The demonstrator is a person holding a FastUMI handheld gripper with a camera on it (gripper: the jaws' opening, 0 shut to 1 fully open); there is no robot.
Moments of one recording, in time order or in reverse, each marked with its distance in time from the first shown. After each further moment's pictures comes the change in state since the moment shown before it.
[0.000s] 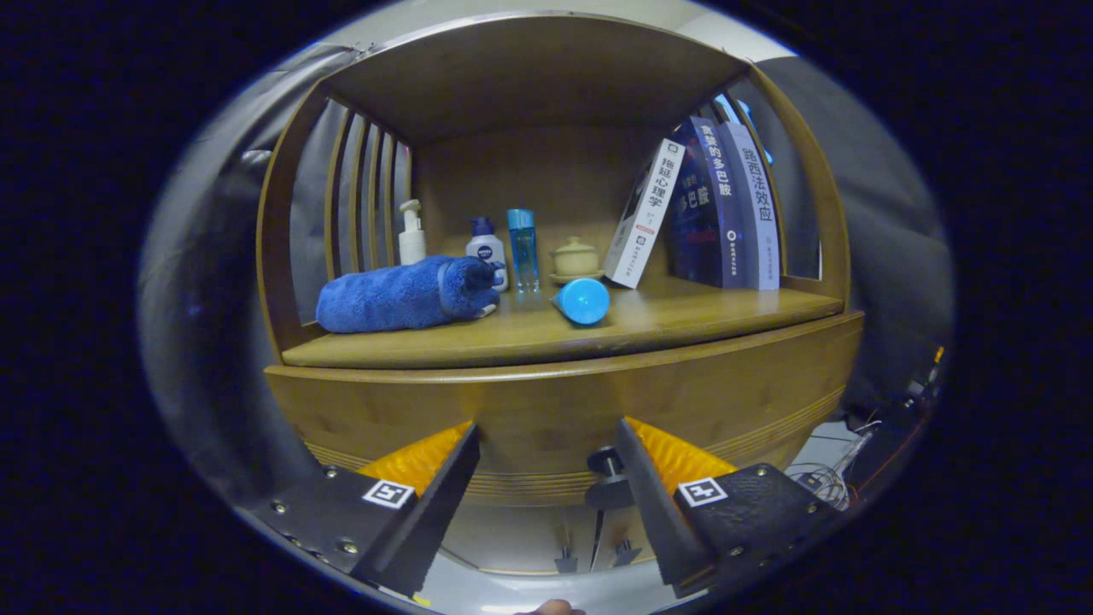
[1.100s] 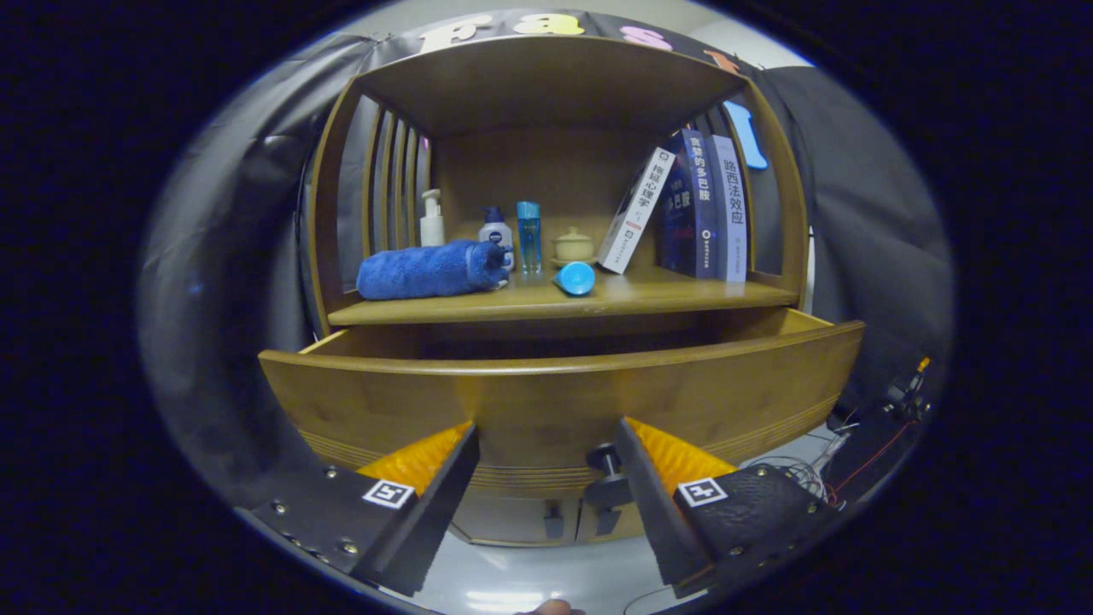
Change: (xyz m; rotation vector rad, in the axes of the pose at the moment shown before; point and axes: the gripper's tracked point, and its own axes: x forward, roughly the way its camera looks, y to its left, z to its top) arm -0.077 -0.002 -0.014 -0.057 0.054 -0.011
